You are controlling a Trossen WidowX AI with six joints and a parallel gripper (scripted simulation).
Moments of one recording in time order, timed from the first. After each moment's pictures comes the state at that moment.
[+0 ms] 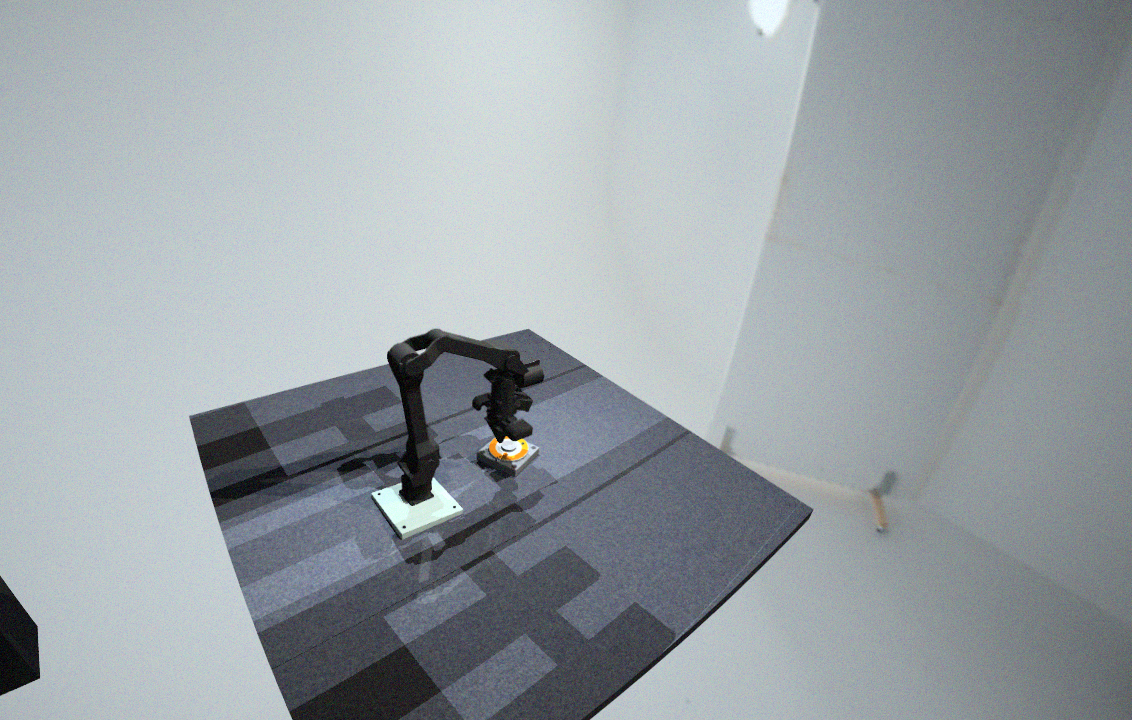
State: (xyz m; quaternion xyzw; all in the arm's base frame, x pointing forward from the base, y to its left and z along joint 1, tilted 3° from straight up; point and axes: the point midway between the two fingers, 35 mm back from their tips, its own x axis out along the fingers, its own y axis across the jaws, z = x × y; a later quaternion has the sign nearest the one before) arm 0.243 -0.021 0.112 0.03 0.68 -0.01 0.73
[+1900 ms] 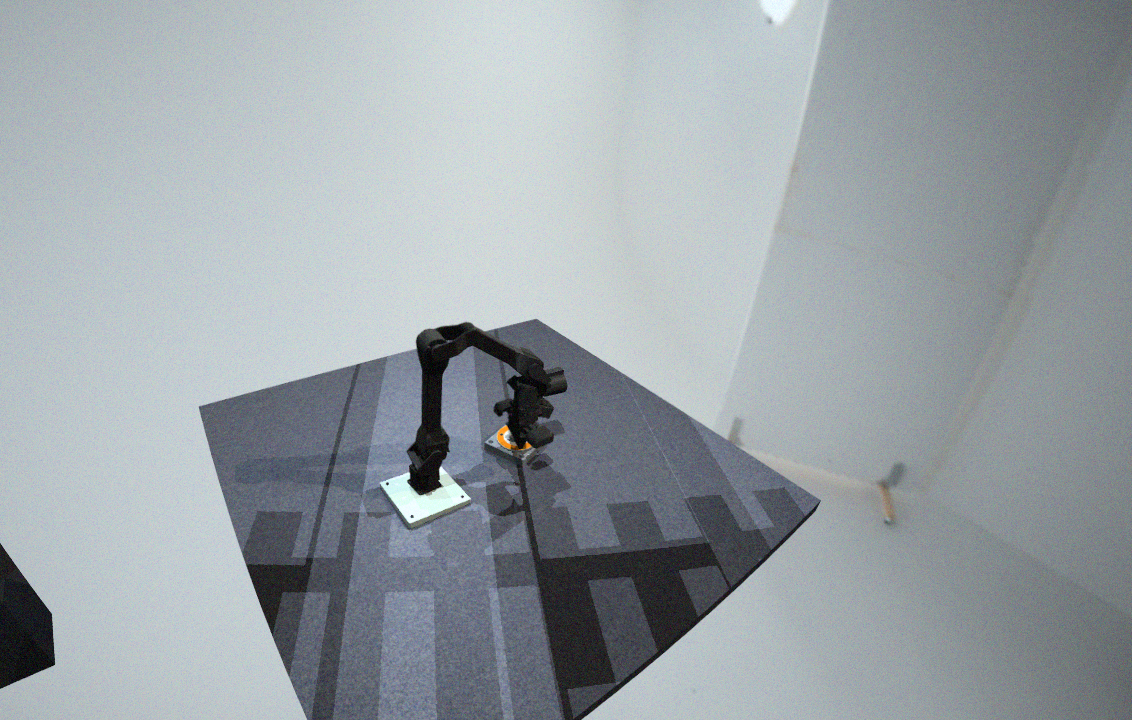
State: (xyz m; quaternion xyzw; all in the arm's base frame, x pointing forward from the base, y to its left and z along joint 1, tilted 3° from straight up) arm 0.268 -0.049 0.070 0.04 0.69 -0.01 0.72
